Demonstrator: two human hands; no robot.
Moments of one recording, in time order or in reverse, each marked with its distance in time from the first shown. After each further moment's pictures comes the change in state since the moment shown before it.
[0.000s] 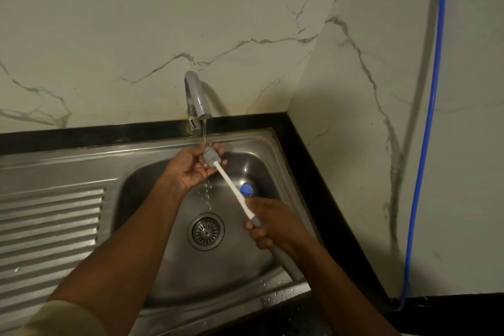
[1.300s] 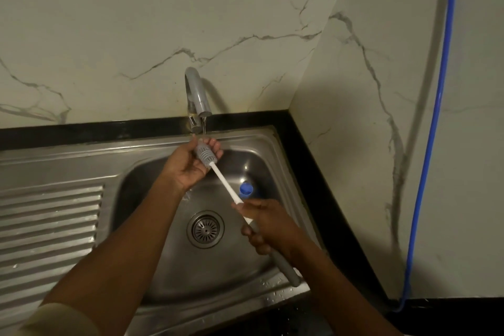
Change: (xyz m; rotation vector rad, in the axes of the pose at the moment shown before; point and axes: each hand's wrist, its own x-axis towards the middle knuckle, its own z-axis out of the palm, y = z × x) left_hand 0.005 -0.002 -0.003 -0.126 -0.003 0.038; right_hand 0.014 0.008 -0.005 -0.137 0.000 -0.116
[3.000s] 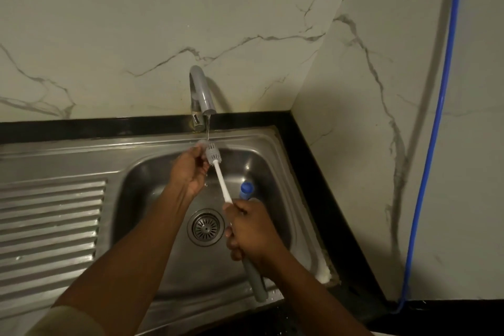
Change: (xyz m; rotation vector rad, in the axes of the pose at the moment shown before) left_hand -0.004 -0.021 -0.012 0.080 0.136 0.222; right_hand -0.023 -0.014 0.052 0.031 0.074 0.003
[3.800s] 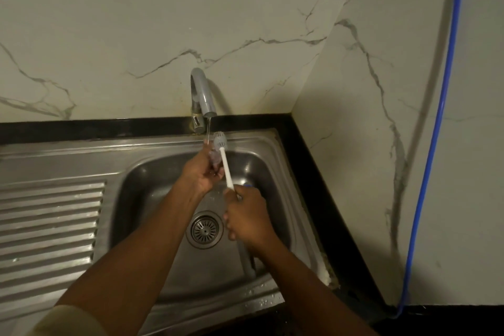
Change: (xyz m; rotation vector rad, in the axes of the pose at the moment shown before) left_hand 0.001 -0.007 0.023 0.083 0.063 -0.157; right_hand 0.032 -0.005 0.008 -0.243 0.192 -0.145
